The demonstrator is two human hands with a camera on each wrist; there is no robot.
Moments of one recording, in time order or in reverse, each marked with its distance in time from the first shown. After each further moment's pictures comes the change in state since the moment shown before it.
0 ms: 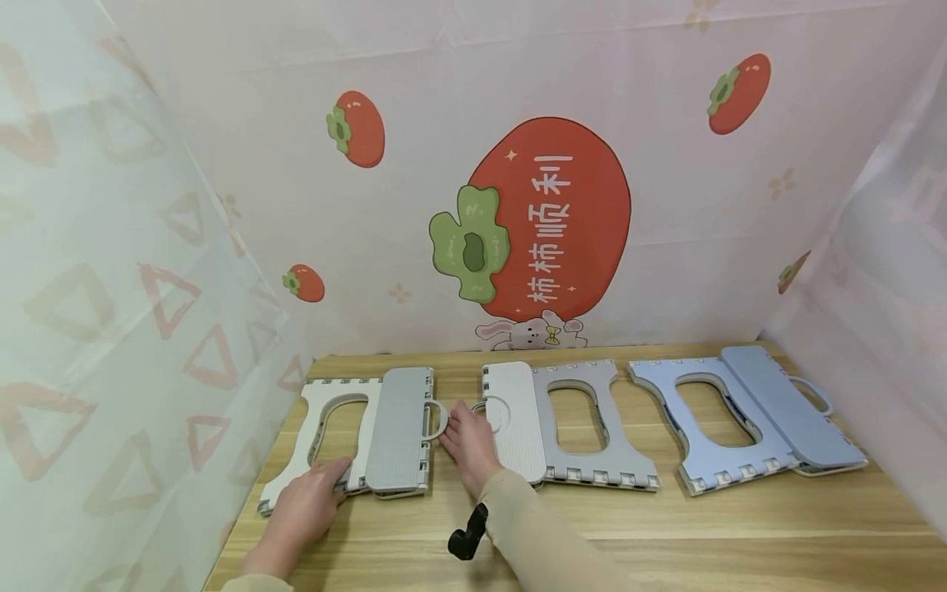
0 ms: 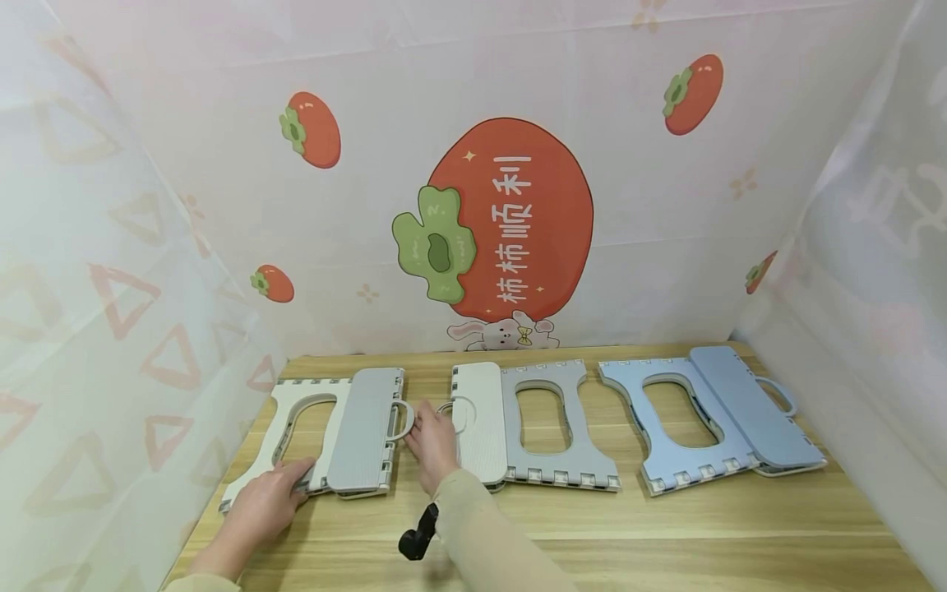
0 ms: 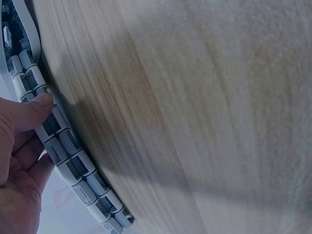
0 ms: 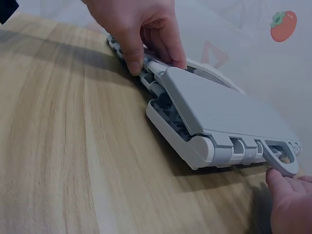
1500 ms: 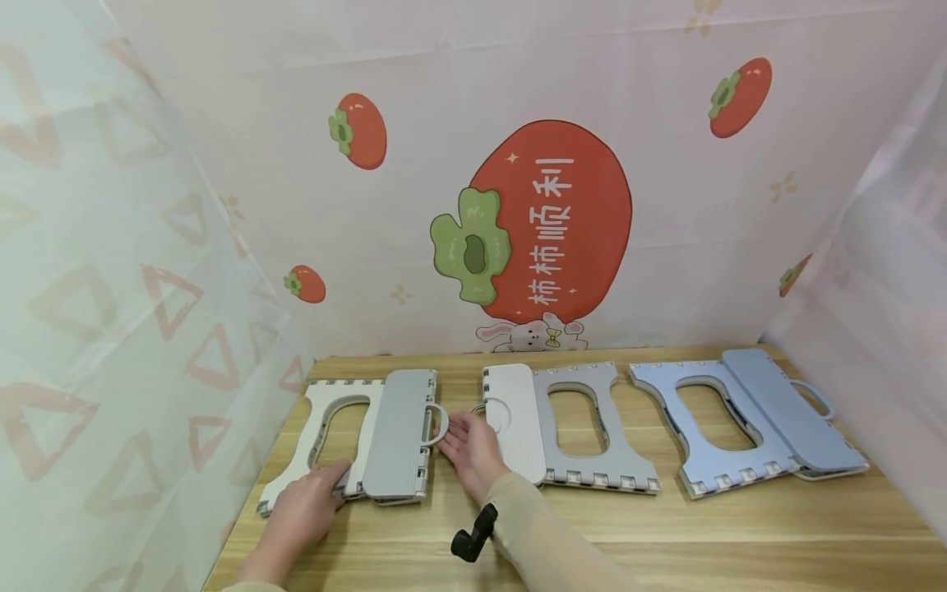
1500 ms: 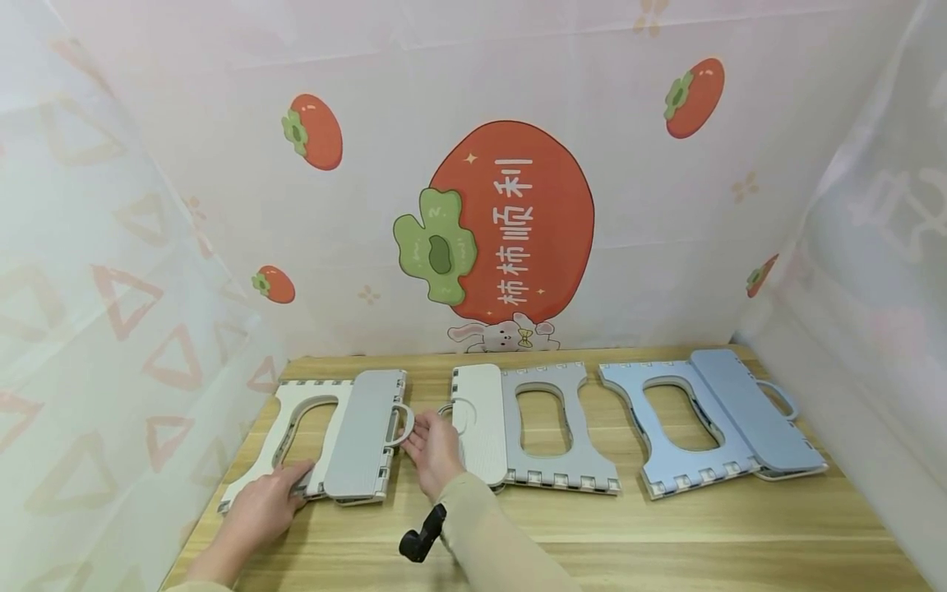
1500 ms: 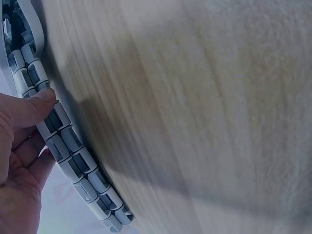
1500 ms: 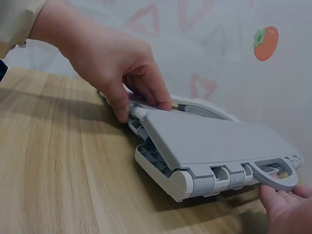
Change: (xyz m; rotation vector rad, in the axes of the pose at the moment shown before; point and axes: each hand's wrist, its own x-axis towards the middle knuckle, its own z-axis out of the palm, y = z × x) left_hand -0.003 0.000 -0.001 -0.002 -0.002 0.009; right_hand -0.013 -0.011 0.000 0.265 0.005 0.079
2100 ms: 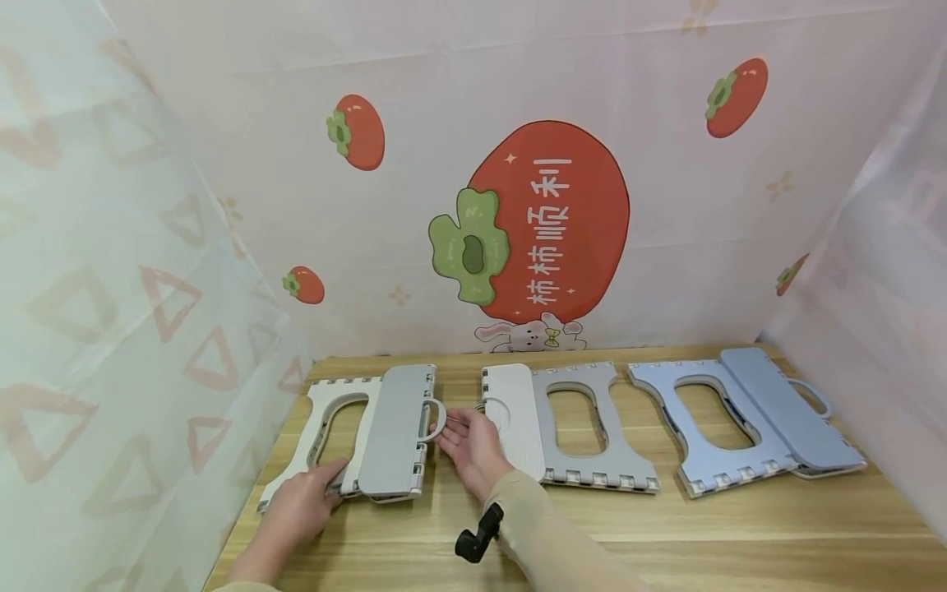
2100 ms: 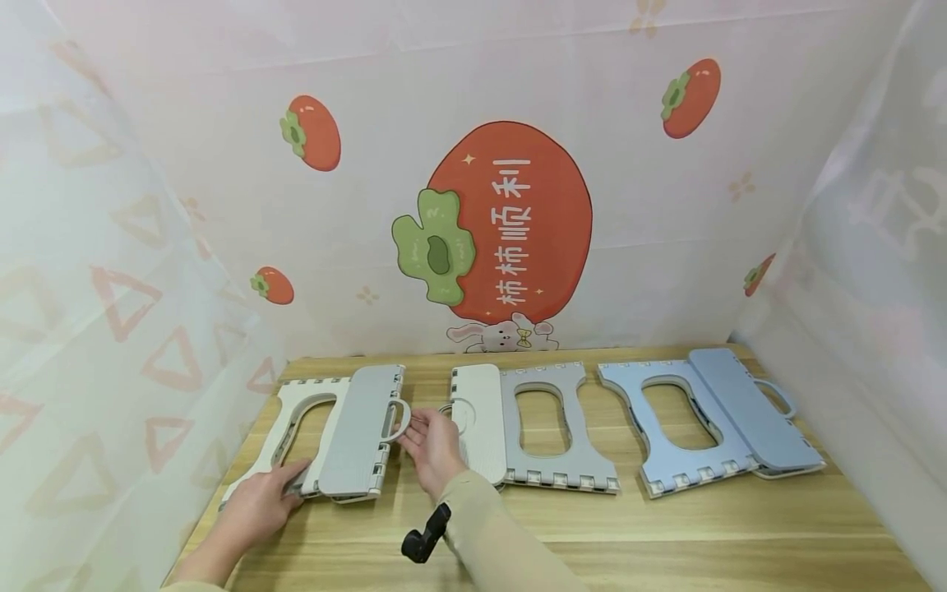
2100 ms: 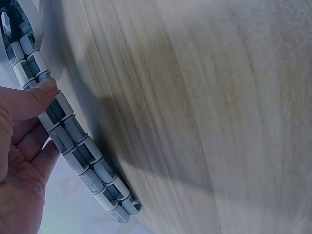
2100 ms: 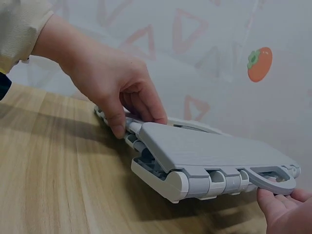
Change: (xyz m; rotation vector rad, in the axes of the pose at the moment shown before) left_hand 0.000 -0.003 -0.010 -0.040 -0.001 -0.004; right_hand -0.010 -0.014 0.009 0.021 -0.031 -0.004
